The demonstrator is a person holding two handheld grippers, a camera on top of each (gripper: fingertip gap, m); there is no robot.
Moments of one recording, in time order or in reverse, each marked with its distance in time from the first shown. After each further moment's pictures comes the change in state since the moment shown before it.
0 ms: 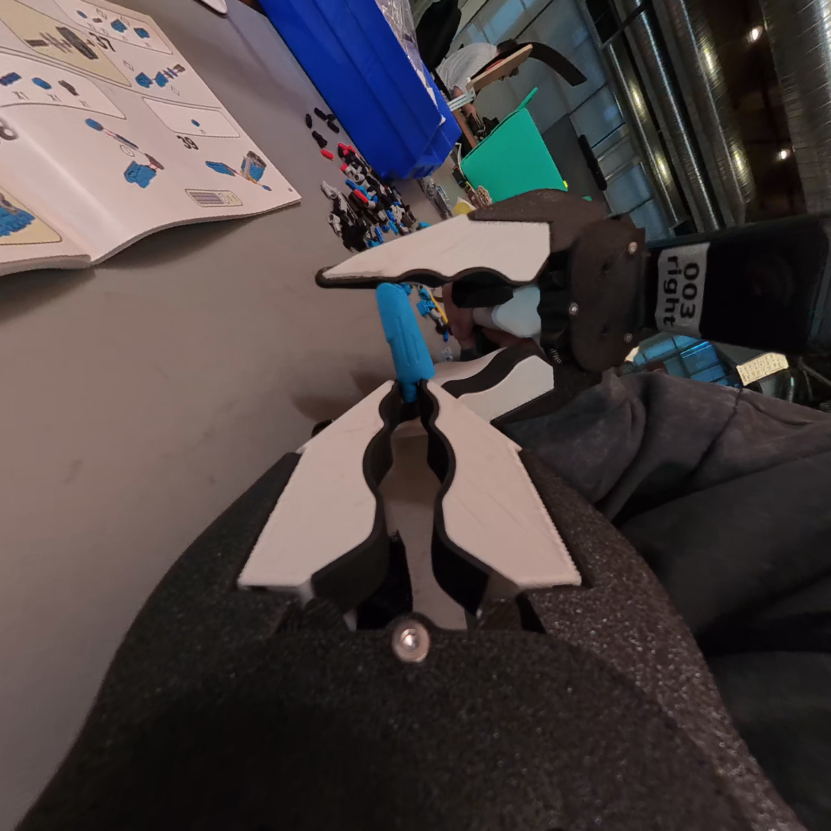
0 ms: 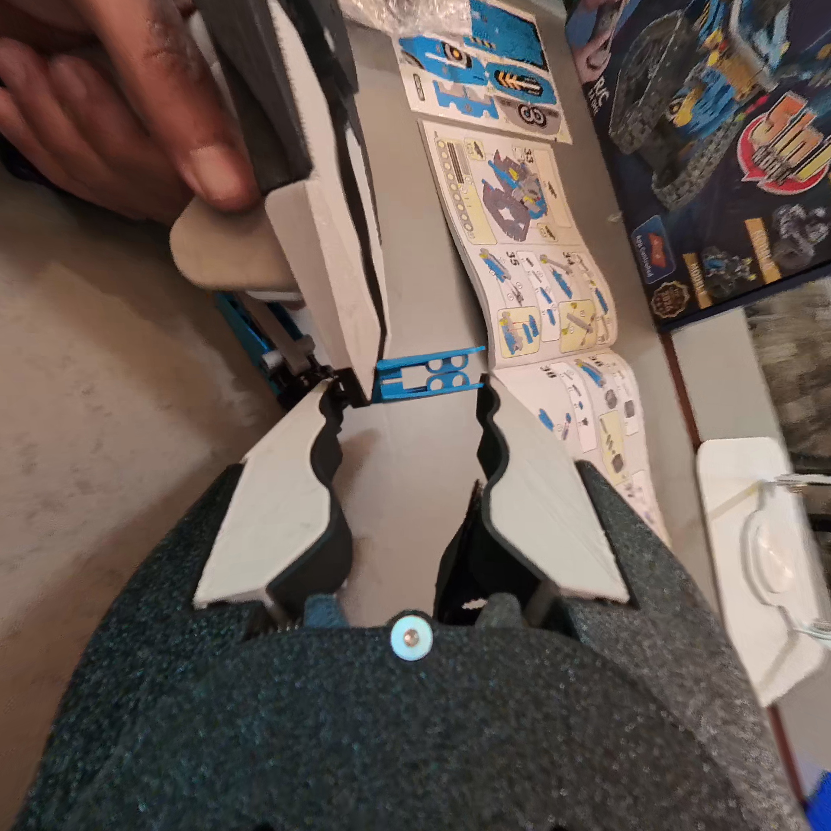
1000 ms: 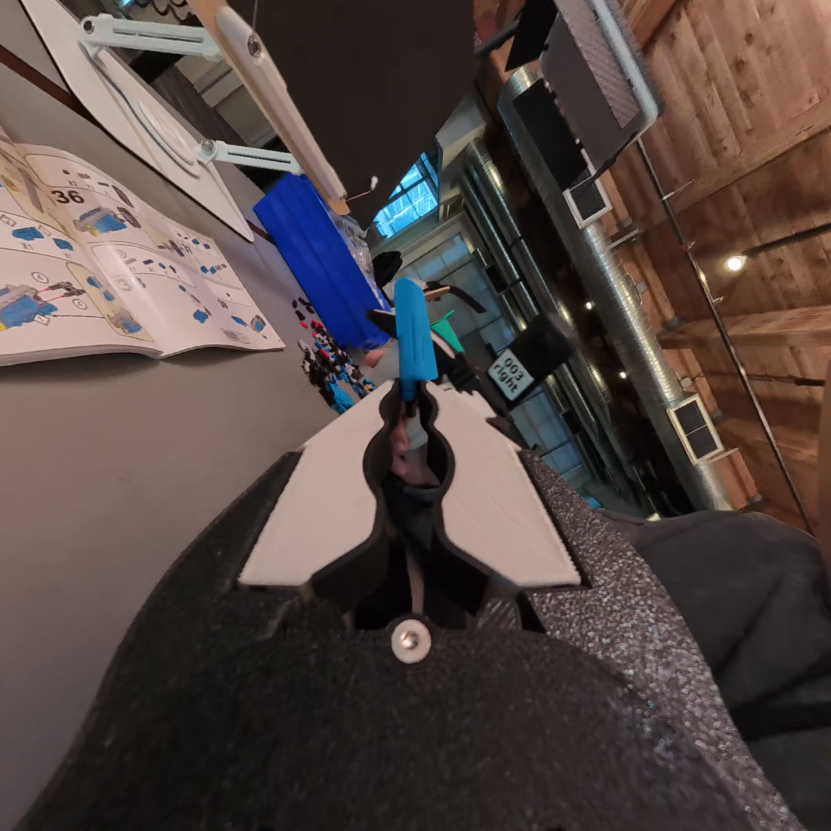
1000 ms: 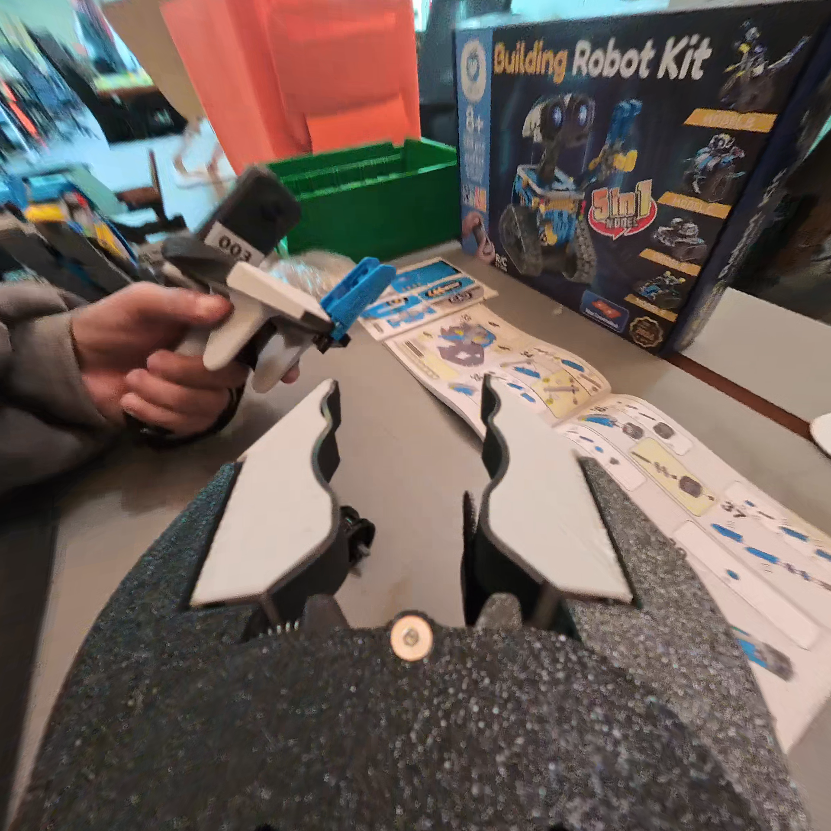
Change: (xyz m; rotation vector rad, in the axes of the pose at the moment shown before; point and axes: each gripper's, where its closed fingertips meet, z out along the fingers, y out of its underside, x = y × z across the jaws) left arm 0.019 -0.058 -0.068 0.437 0.135 -0.170; right arm 0.045 -0.044 -0.035 0.503 -0.025 0.556
